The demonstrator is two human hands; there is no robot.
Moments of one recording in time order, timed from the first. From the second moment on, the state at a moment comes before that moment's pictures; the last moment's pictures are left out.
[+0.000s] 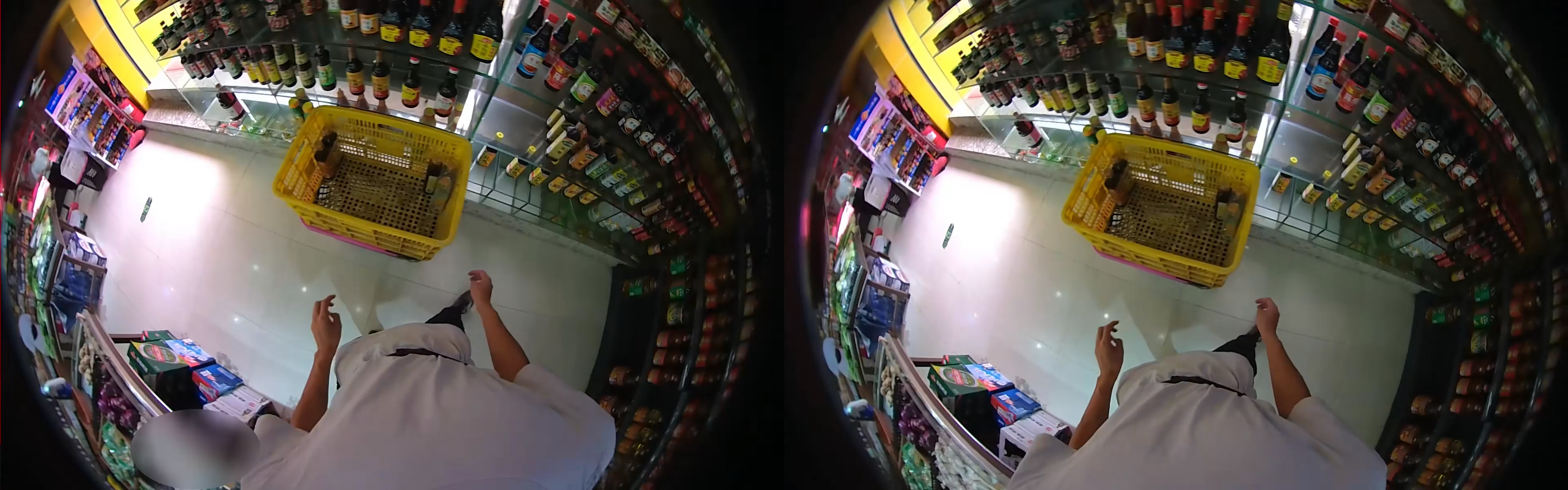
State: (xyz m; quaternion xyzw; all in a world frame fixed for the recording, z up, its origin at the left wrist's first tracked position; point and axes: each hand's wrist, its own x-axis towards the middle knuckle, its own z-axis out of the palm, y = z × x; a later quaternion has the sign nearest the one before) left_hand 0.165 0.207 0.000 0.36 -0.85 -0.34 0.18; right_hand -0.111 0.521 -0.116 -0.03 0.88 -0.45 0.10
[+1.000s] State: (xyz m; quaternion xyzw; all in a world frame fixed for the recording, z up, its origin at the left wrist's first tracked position) left_hand 0.020 0.071 0.034 0.34 -0.83 -0.41 0.16; right_hand -0.223 0.337 -0.013 -0.10 0.95 -0.29 -0.06
